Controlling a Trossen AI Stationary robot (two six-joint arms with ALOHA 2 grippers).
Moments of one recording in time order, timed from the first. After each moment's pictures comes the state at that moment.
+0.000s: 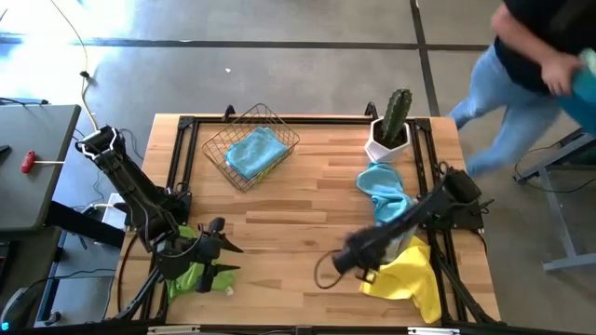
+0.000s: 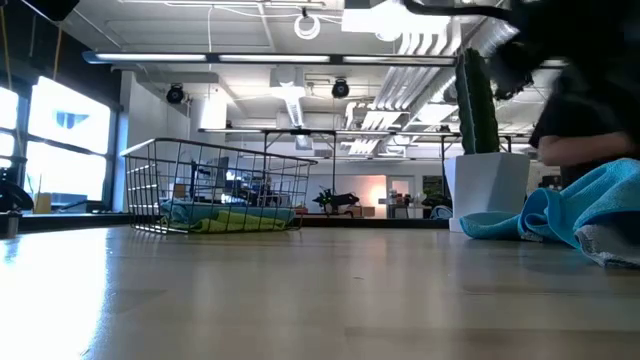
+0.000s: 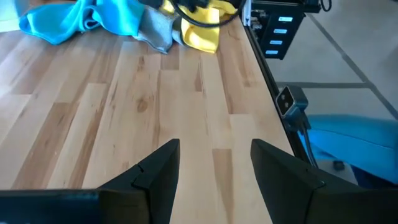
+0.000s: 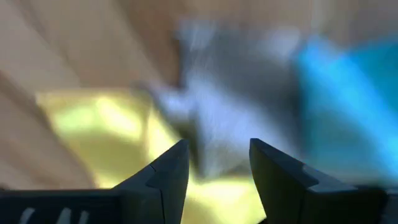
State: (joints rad) left arm -0.80 1.15 0.75 -0.29 -0.66 -0.57; right arm 0.50 1.89 1.39 -1.35 -0.14 0.89
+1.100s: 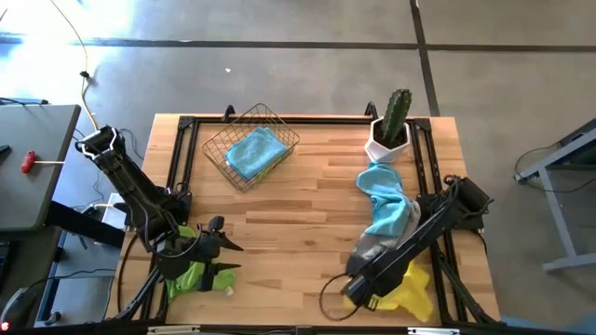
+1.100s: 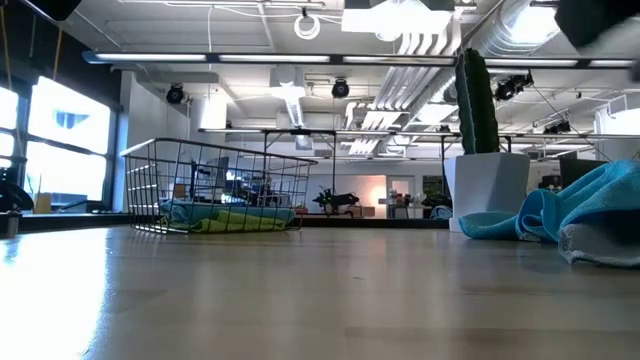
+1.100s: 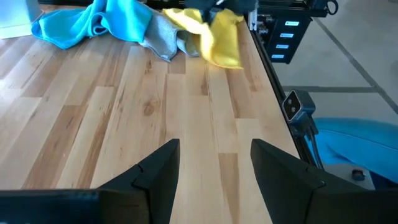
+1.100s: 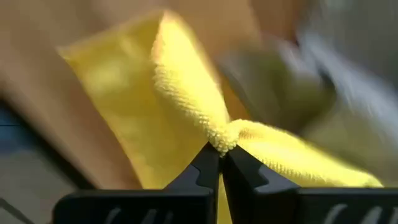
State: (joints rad) left arm -0.80 1.15 0.75 -0.29 -0.69 -0.57; right arm 0.69 1.88 1.40 -1.09 -0.09 1.09
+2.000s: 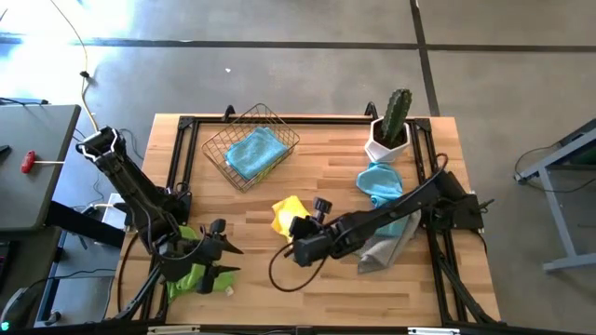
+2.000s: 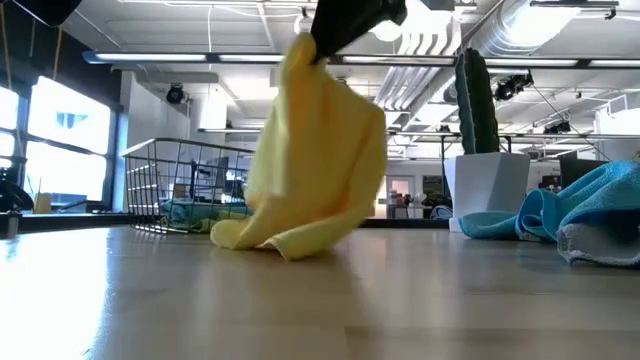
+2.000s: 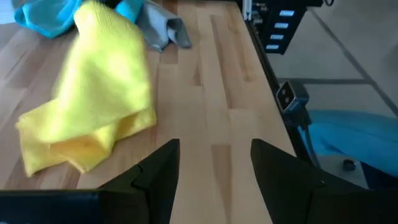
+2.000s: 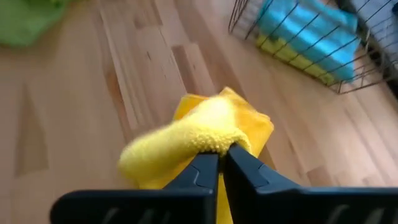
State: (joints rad) left arm -0.80 1.17 0.75 -0.29 -0.65 -0.59; right arm 0.40 1.98 1.75 -0.86 0.59 0.52
